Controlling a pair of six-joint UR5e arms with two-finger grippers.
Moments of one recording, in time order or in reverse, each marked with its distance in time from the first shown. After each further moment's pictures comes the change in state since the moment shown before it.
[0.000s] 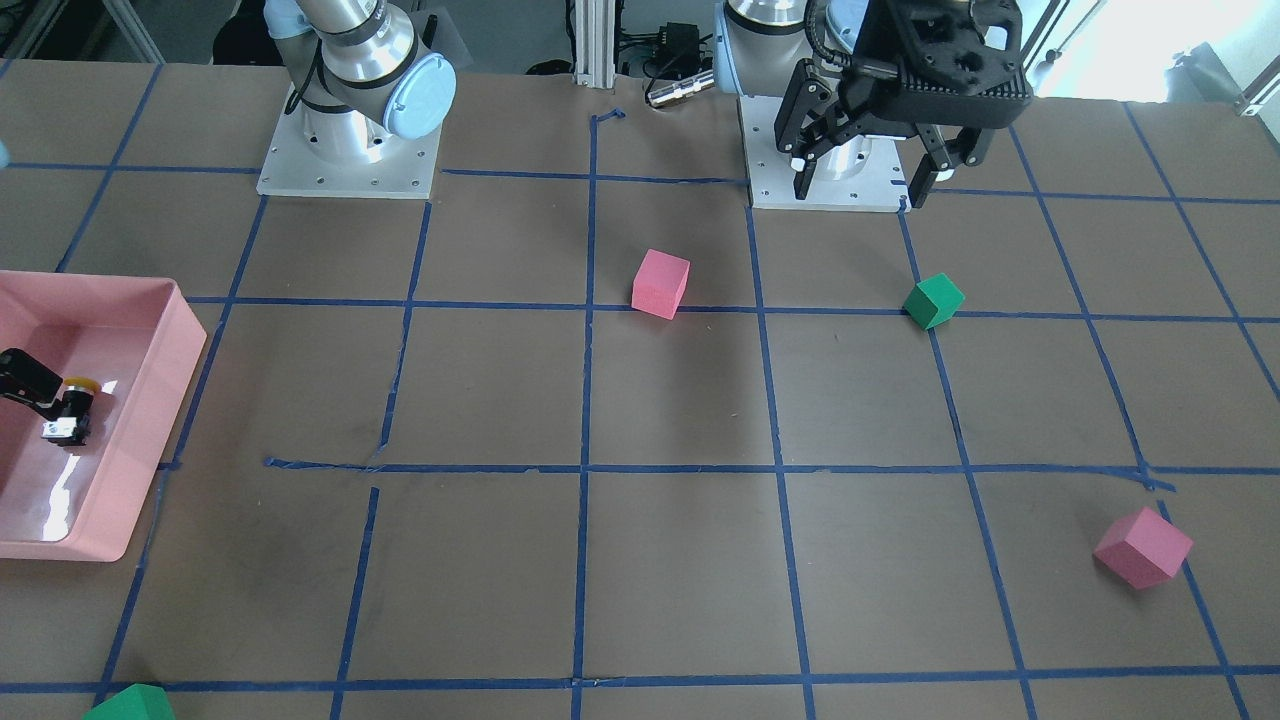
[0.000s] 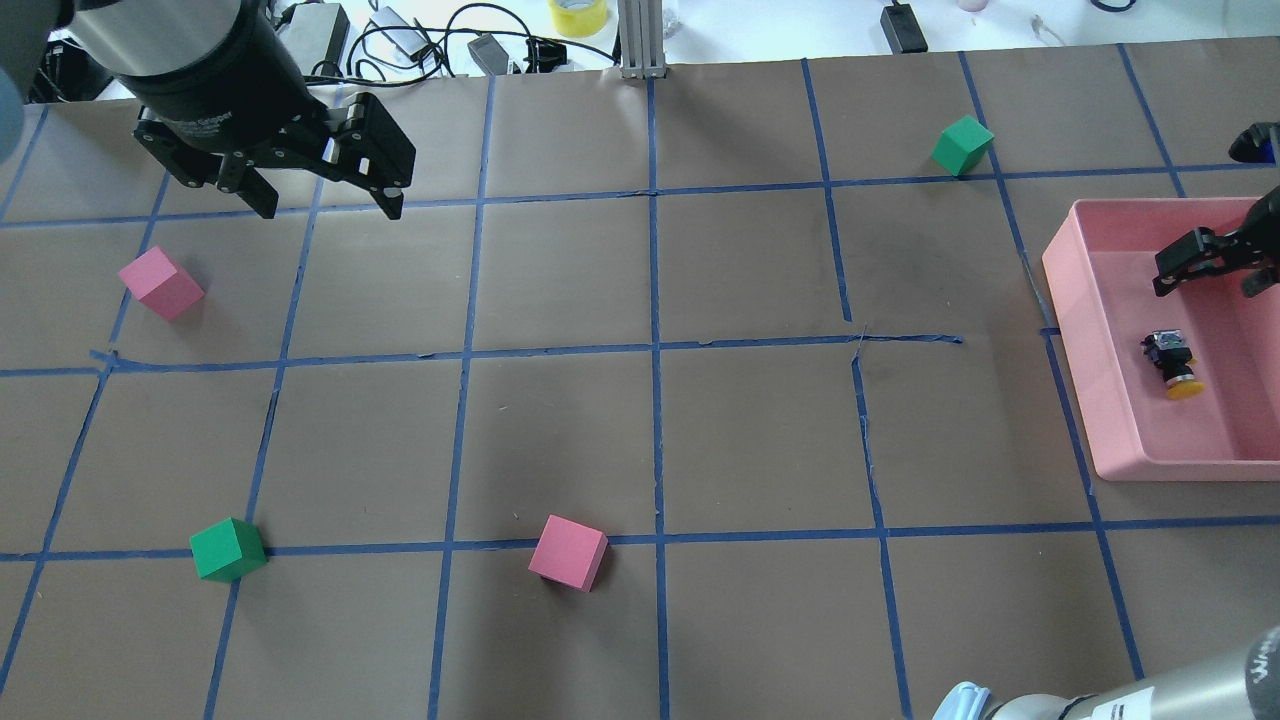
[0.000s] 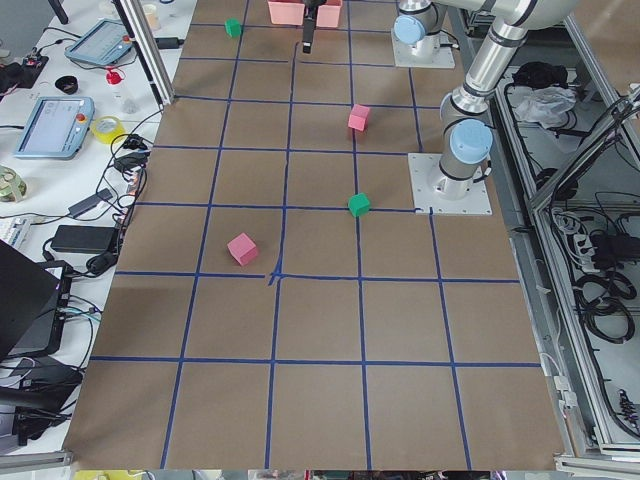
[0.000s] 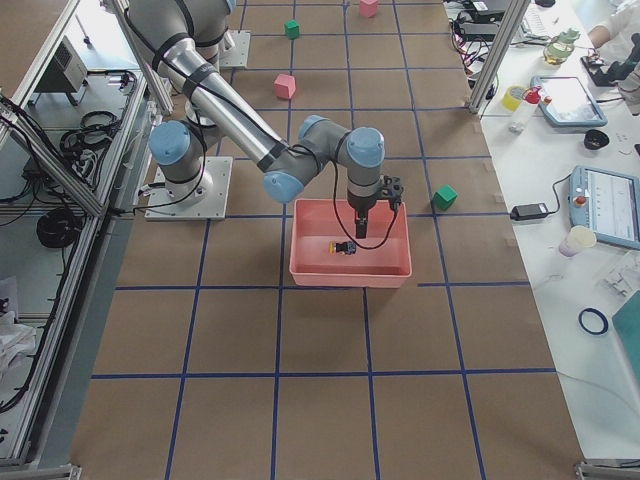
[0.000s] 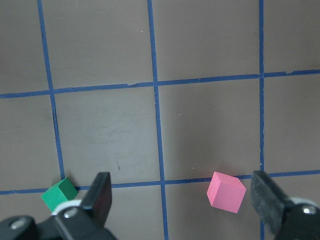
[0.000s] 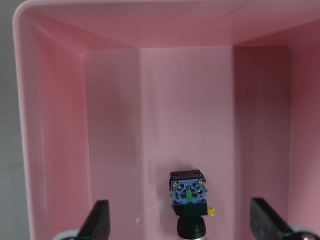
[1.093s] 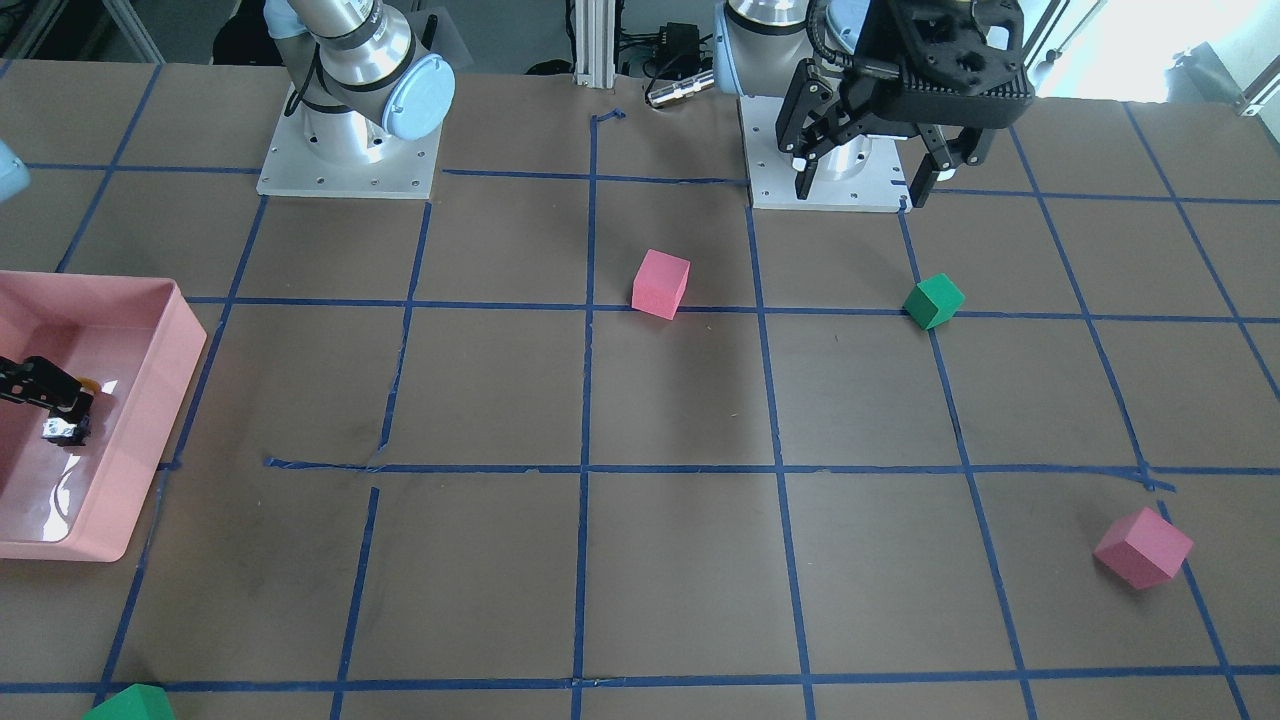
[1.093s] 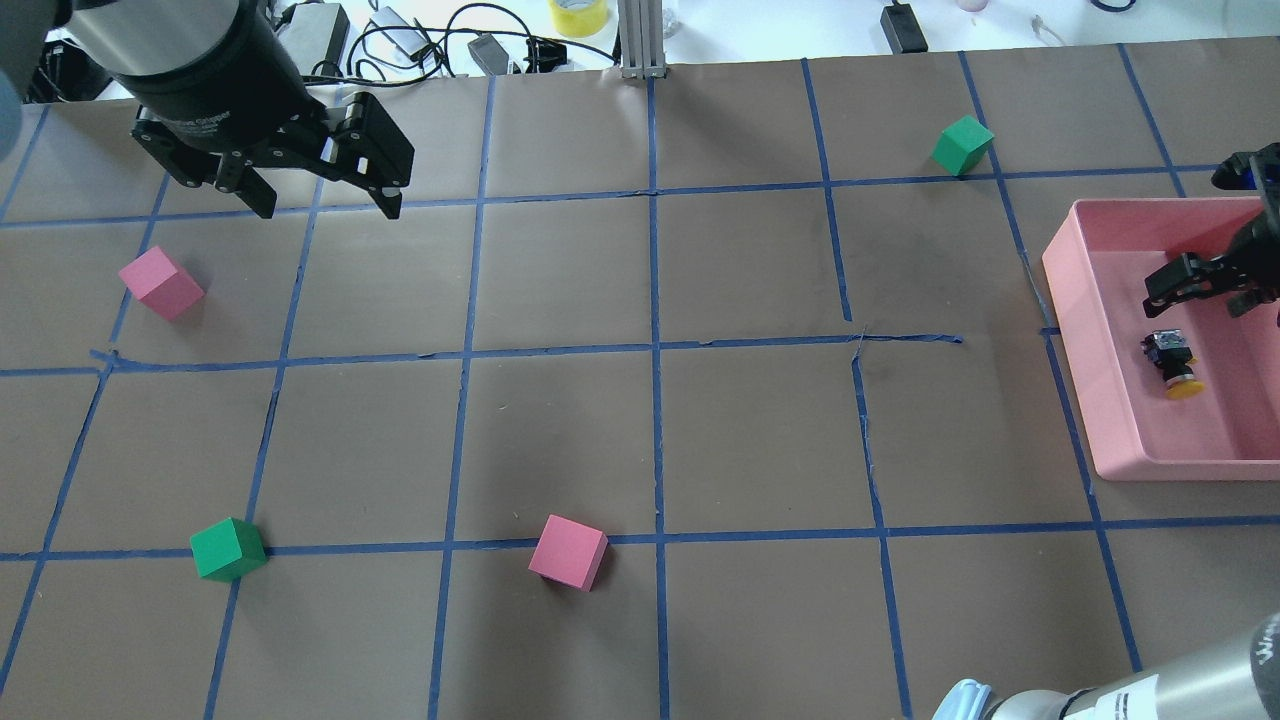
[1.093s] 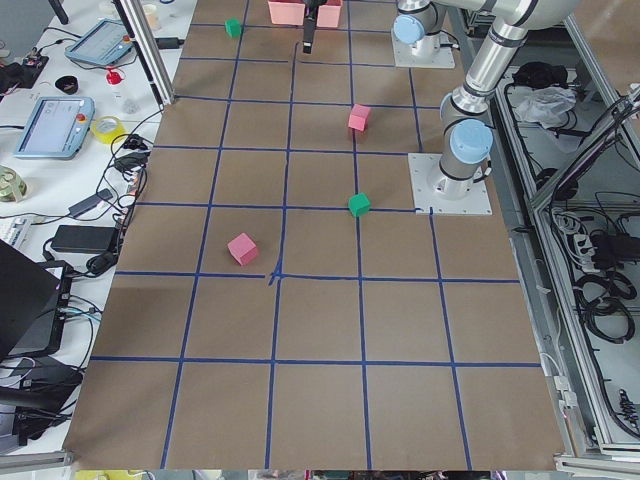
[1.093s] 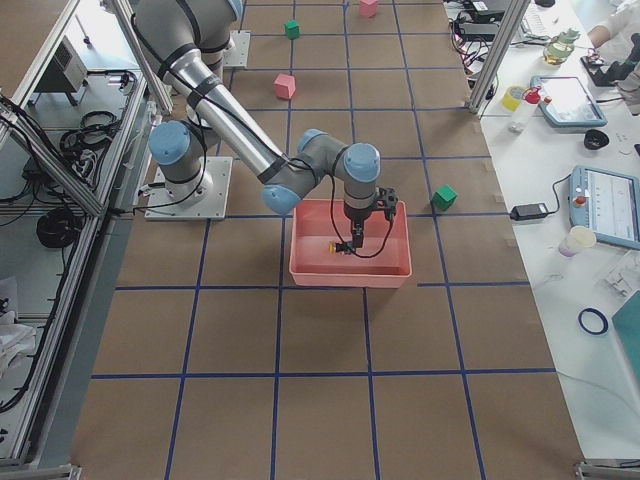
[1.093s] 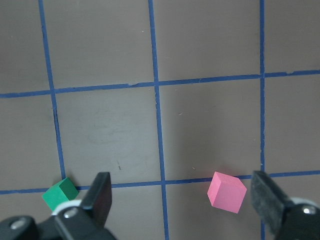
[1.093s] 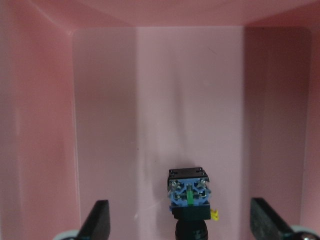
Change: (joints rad) left arm 0.001 0.001 0.000 -0.003 0.001 0.000; right arm -0.011 0.033 0.041 -0.060 -0.008 -0.021
